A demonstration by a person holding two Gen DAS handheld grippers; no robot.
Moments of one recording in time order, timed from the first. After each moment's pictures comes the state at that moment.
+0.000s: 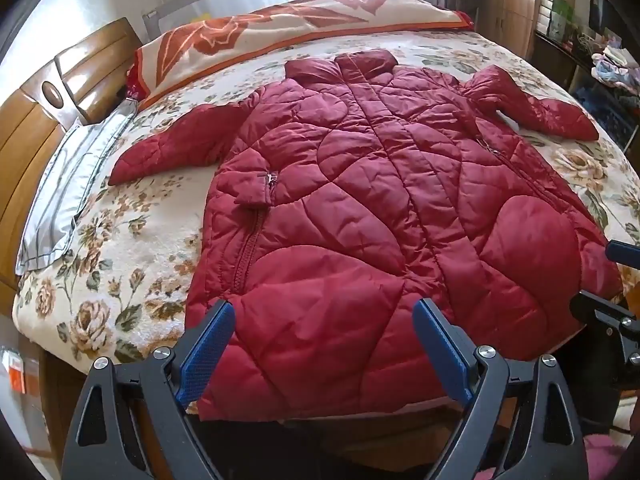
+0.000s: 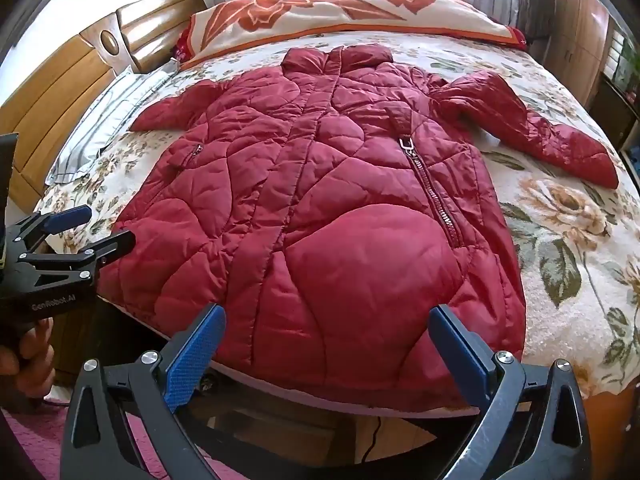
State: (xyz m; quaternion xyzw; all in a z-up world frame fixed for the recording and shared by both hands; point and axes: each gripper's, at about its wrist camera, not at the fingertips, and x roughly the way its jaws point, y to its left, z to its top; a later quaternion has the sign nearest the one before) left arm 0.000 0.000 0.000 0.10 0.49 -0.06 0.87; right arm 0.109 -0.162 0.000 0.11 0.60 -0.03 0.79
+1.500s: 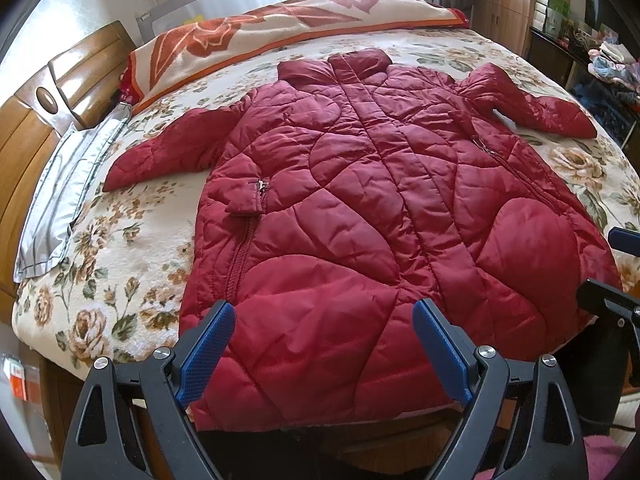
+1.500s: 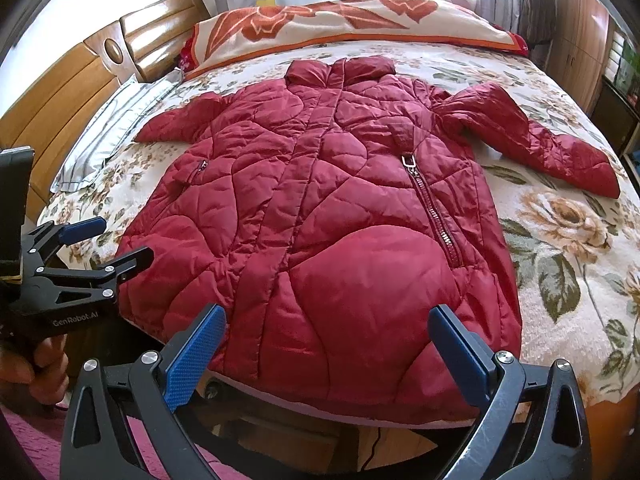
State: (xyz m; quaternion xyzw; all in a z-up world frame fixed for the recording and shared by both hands) left arm 0.011 -0.007 0.001 0.11 0.49 -0.06 0.86; right arm 0.122 -0.167 0.010 0.12 0.59 -0.02 0.80
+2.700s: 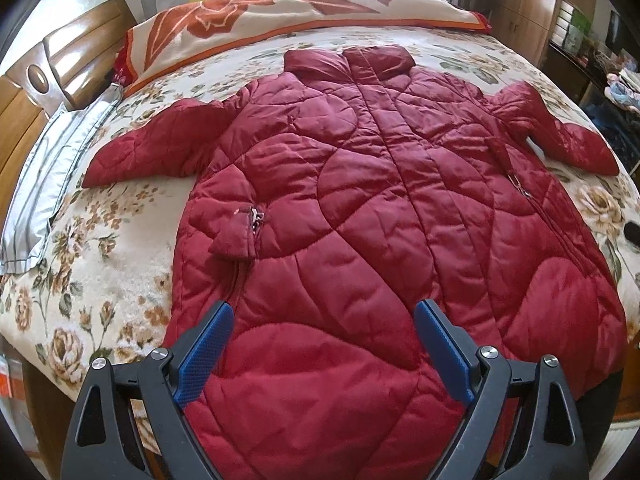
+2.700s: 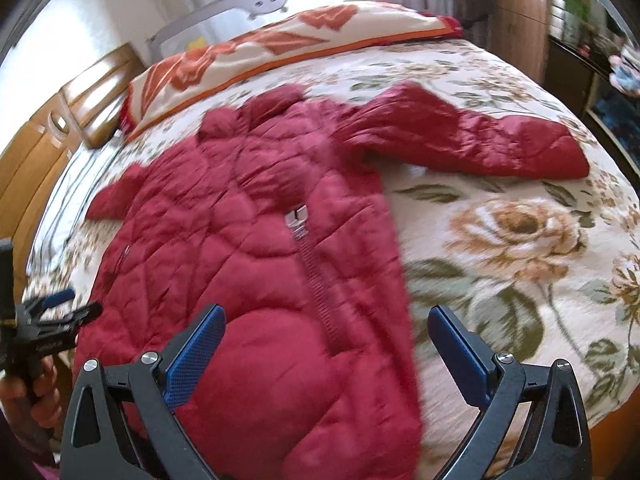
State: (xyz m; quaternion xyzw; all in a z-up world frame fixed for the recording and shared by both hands) left arm 0.101 -0.005 -0.029 0.07 0.51 -0.05 0.85; right arm 0.149 -0.303 -0.016 0.19 0.55 -0.12 0.81
